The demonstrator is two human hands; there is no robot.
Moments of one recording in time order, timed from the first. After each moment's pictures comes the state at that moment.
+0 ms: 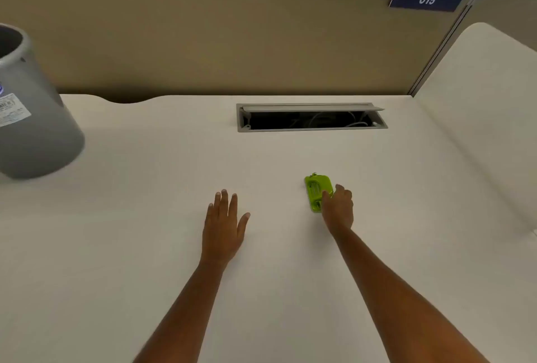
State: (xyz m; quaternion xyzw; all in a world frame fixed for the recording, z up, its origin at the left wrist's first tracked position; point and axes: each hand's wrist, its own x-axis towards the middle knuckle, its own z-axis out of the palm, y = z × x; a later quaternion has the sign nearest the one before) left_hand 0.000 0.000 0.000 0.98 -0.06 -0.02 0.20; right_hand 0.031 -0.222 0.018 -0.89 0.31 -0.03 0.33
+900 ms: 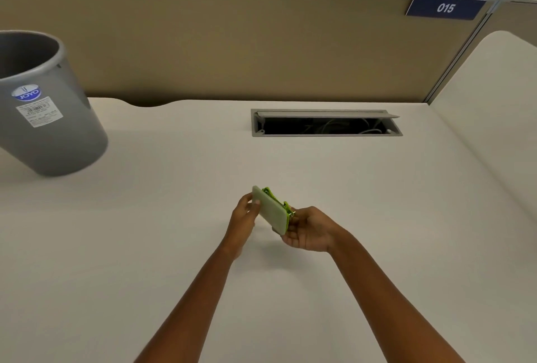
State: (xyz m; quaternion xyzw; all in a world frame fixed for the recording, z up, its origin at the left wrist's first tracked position) left_hand 0.010 -0.008 0.033 0.69 0.10 -0.15 0.70; right_hand 0.016 -0.169 0.045 -0.41 0.29 0.37 0.78
